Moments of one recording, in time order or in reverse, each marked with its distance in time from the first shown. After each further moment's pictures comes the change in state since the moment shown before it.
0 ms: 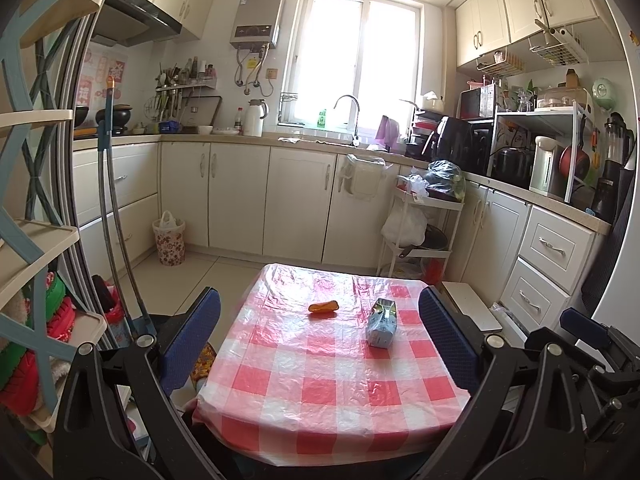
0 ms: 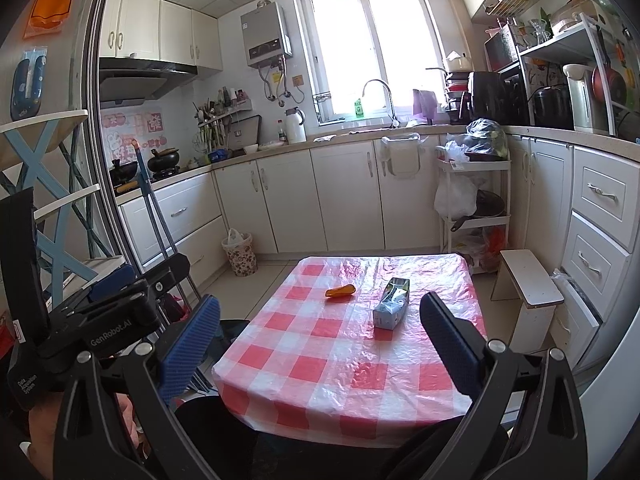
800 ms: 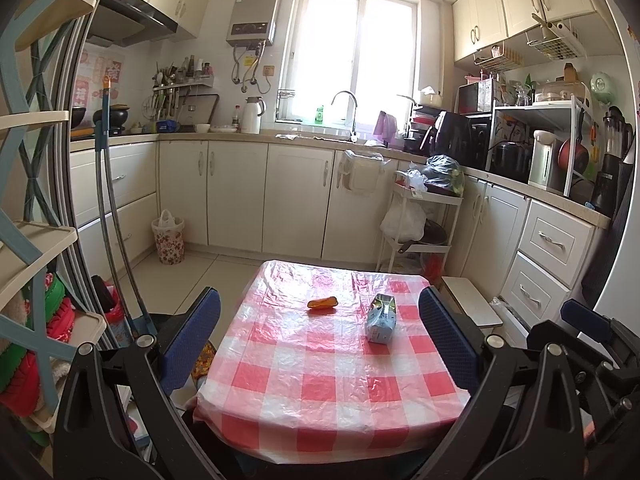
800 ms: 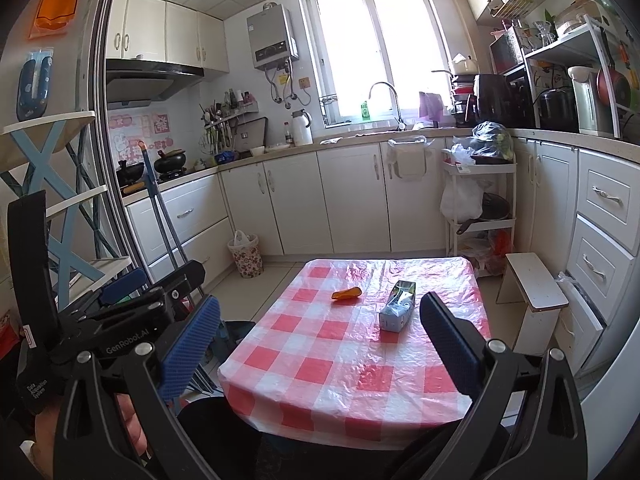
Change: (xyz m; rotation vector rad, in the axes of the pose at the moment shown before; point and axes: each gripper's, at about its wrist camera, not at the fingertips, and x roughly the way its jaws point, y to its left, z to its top) left arm -0.003 0.006 -0.008 0.007 0.009 -0.004; right arm -0.001 0.007 0.002 -0.004 -0.009 0.027
